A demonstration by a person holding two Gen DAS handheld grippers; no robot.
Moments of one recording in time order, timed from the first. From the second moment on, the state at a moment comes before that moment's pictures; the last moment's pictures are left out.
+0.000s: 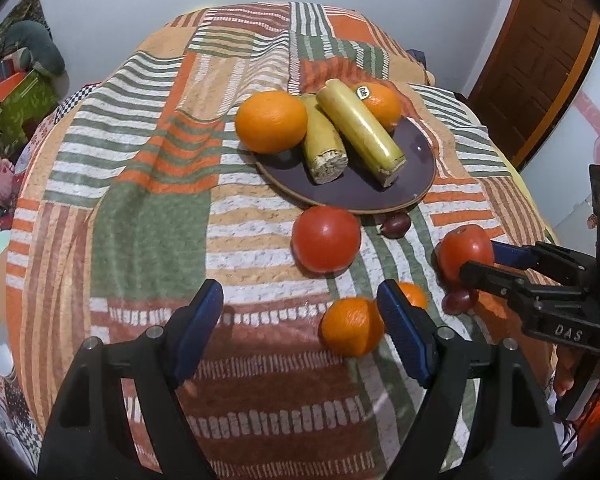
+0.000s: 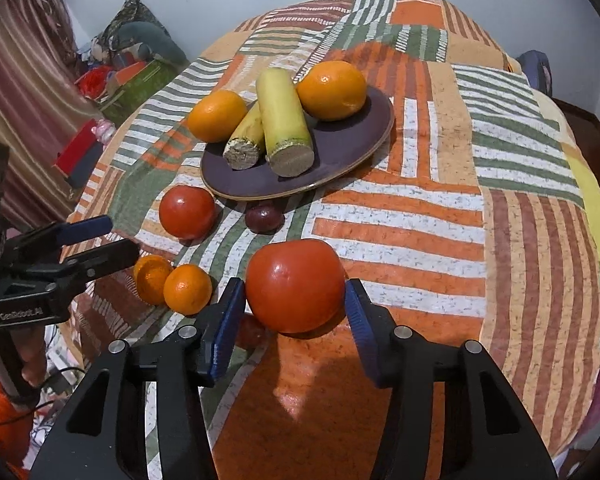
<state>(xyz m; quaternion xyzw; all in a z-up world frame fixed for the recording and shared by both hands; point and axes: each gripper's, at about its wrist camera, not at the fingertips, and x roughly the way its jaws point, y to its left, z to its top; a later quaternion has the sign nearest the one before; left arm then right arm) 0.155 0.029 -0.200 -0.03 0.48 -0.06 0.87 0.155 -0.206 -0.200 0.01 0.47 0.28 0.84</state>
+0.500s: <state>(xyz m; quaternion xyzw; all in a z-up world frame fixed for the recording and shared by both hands) 0.198 0.014 -0.221 -0.03 0.50 -0.08 0.86 0.167 -0.219 -0.179 0.02 0.44 0.27 0.85</state>
